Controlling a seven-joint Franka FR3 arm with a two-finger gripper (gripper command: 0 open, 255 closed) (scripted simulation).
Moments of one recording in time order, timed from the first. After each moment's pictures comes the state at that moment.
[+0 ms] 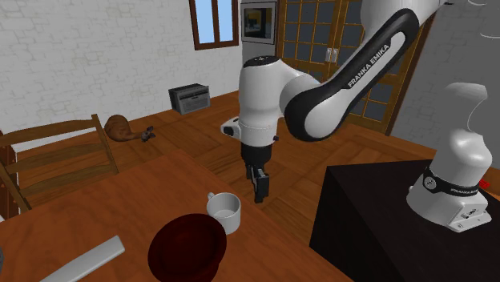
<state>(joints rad) 0.06 0.29 -0.07 -2.10 0.00 2.42 -0.14</state>
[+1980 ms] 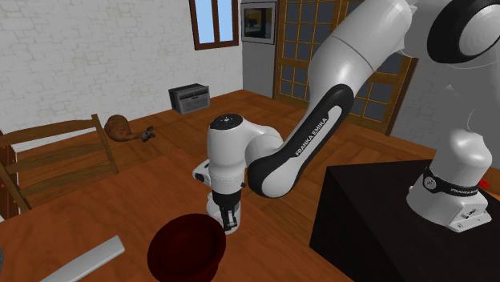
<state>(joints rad) 0.06 0.69 -0.05 -1.79 -0.01 2.53 -0.17</state>
